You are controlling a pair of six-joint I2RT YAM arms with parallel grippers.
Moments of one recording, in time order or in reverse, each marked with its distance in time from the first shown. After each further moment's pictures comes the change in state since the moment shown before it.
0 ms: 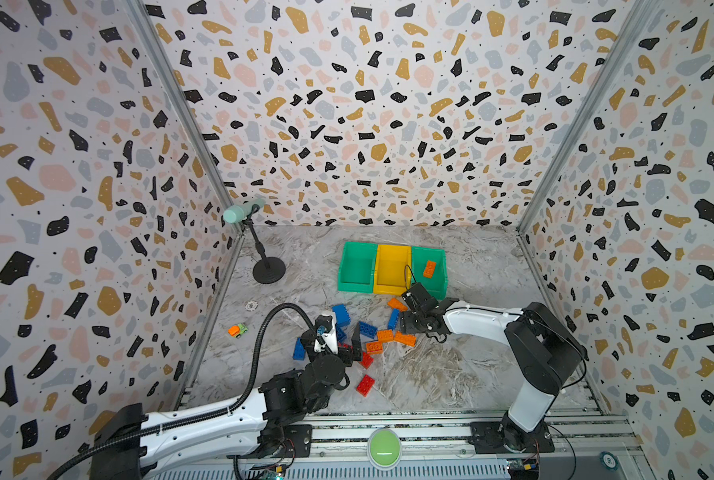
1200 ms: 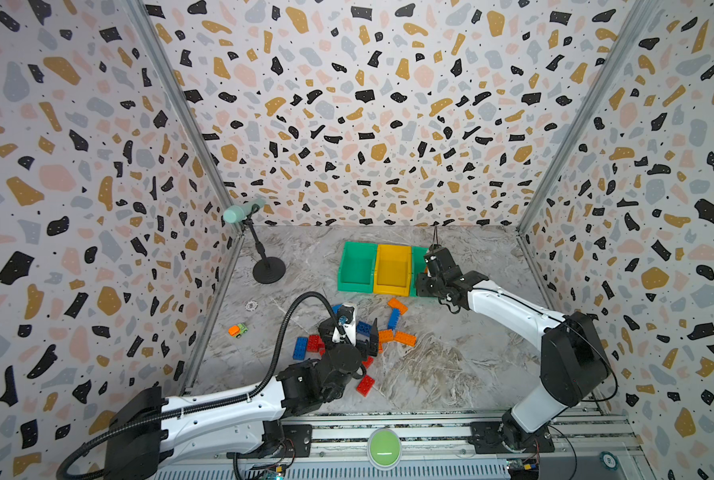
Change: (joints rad) left arm 0.000 0.199 0.148 0.061 0.086 0.095; right arm -0.182 -0.122 0.212 -0.072 0.006 -0.104
